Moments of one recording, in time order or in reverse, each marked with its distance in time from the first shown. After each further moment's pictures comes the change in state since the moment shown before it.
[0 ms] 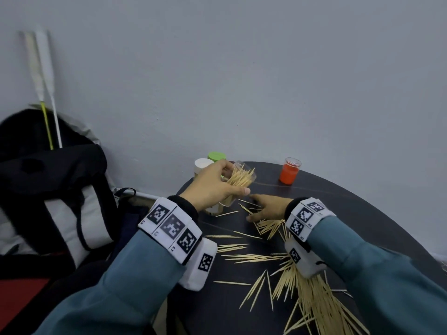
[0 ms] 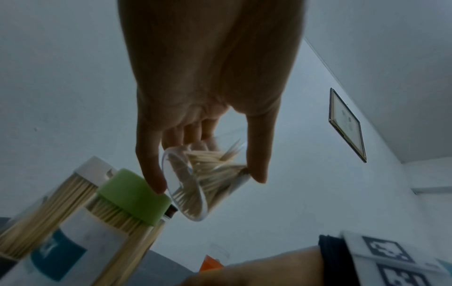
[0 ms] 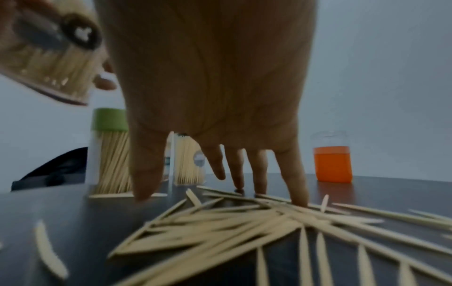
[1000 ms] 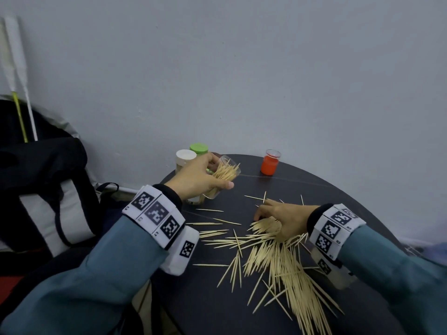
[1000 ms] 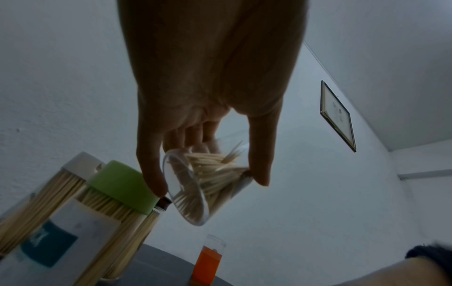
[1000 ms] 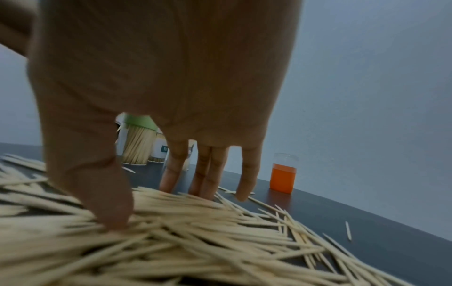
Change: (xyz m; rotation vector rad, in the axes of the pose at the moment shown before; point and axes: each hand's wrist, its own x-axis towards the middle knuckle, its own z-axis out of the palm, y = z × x) left_hand 0.000 0.000 0.009 0.063 -0.053 0.024; right_hand -0.070 0.047 0.018 -0.177 -0.049 -0.204
